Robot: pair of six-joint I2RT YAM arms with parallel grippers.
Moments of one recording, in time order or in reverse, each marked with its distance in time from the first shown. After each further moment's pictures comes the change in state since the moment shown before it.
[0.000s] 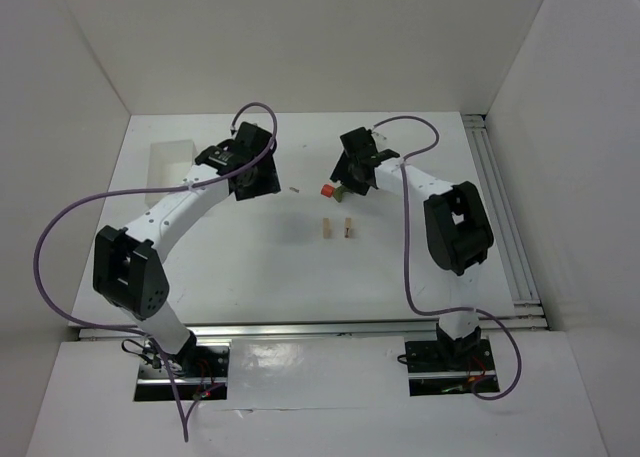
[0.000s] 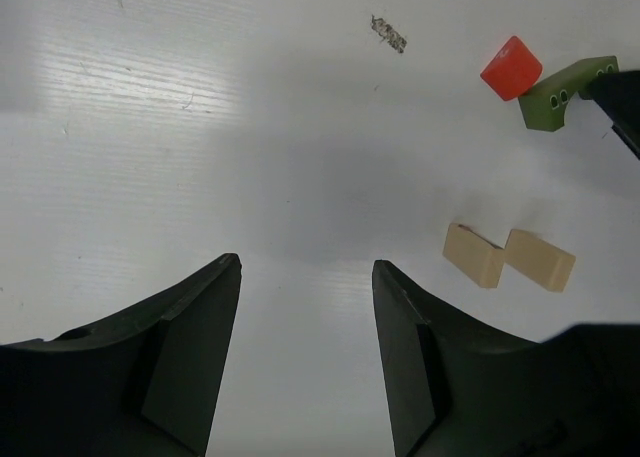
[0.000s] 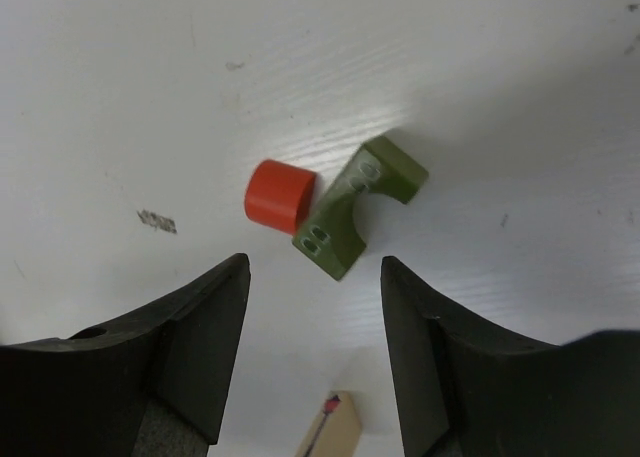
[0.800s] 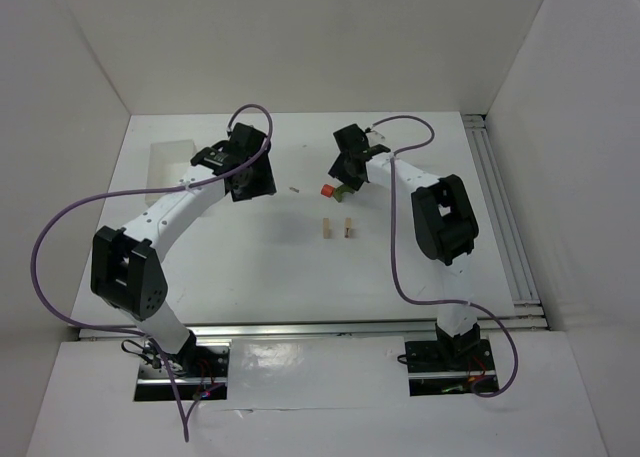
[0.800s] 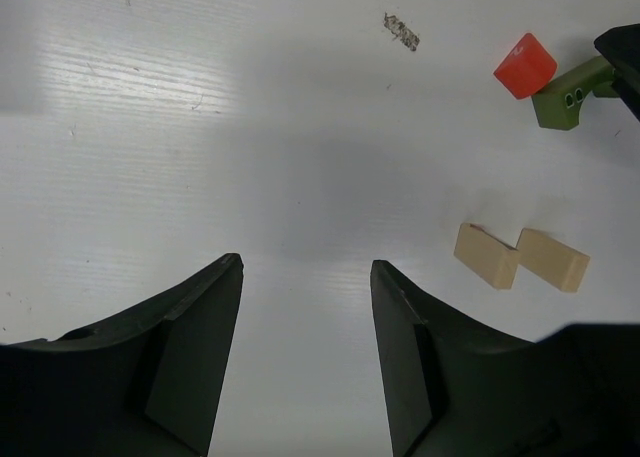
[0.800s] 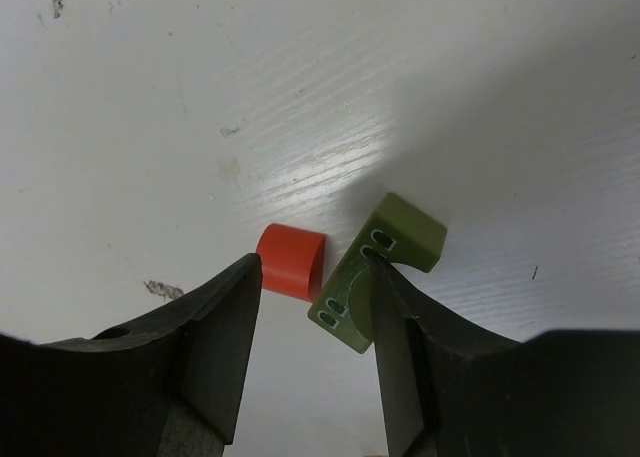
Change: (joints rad) left arm 0.039 -0.017 -0.035 0.022 0.033 0.029; right arm 0.005 0.149 0.156 -0.040 0.071 0.102
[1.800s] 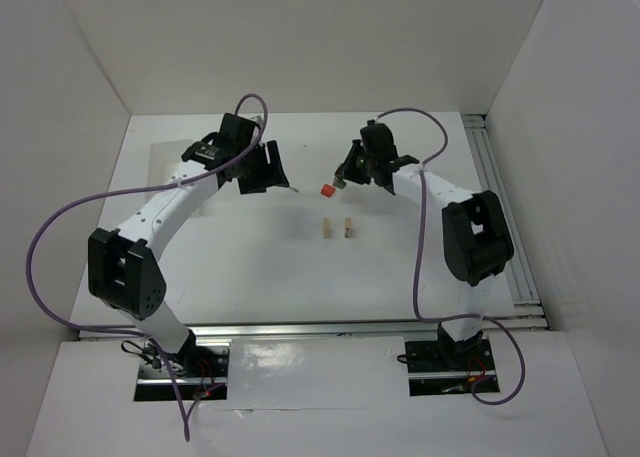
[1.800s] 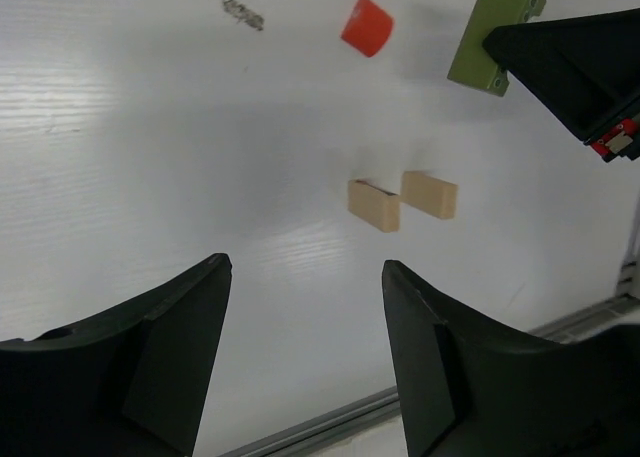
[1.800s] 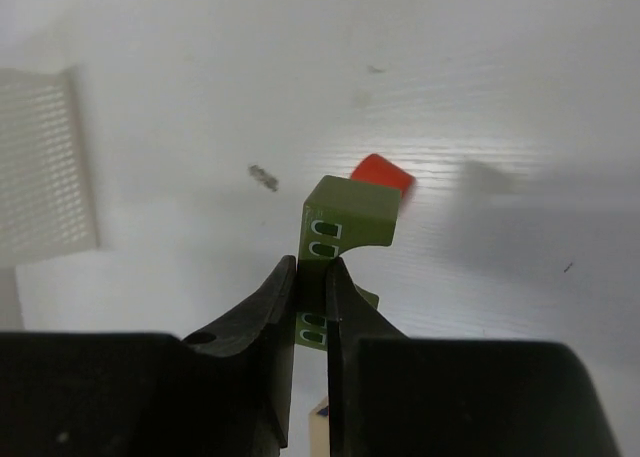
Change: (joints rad) left arm 0.034 -0.005 0.034 0.047 0.271 0.051; right arm -0.055 -0.240 -0.287 0.266 -0.284 -0.206
